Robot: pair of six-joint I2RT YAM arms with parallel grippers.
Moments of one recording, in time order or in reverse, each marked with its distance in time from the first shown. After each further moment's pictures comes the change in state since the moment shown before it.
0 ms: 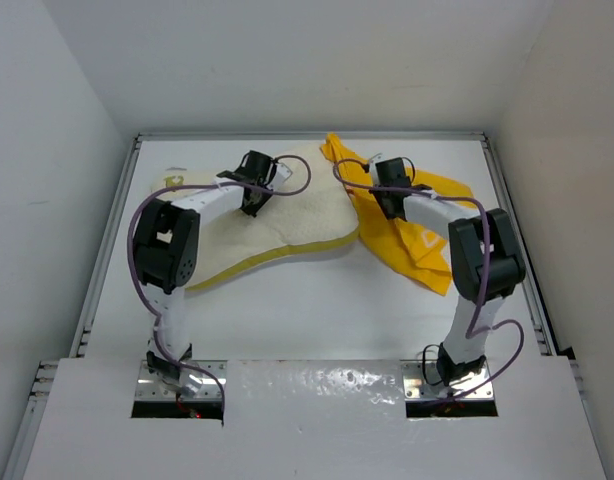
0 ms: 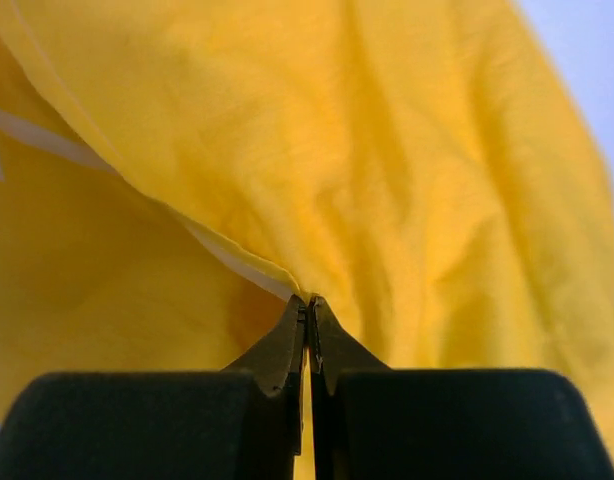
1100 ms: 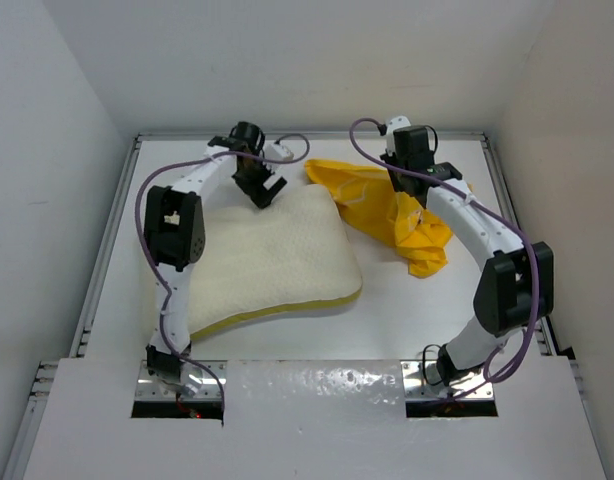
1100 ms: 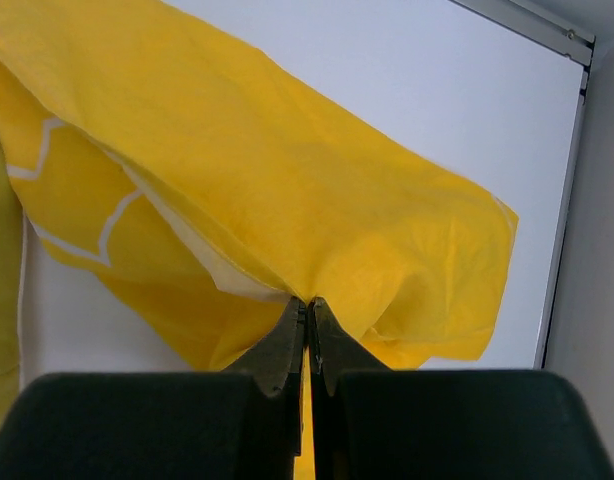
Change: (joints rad) left arm 0.099 0.188 0.519 -0.336 0.372 0.135; right arm -0.001 -0.259 0.167 -0.207 -0.010 0.101
